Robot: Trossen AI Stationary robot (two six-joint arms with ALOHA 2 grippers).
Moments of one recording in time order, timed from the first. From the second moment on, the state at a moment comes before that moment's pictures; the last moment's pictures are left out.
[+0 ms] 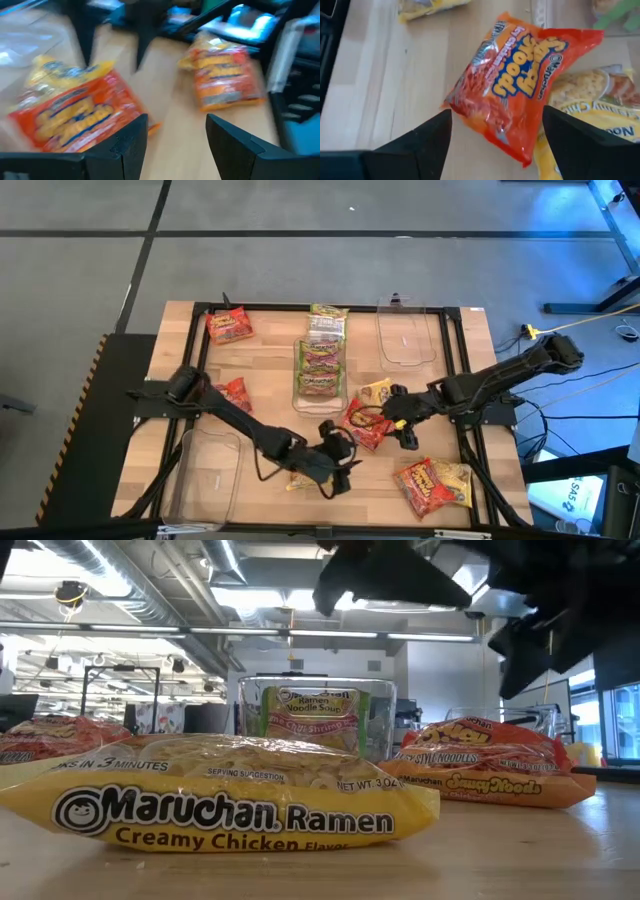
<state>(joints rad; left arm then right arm) -0.46 2.05 1.47 0.06 -0.59 -0.47 0.32 1.17 0.69 -0.44 0.01 0.28</state>
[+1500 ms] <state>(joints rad) -0.44 2.29 1.62 0.02 -0.64 -0.57 0.43 1.29 0.47 -0.04 0.06 0.44</state>
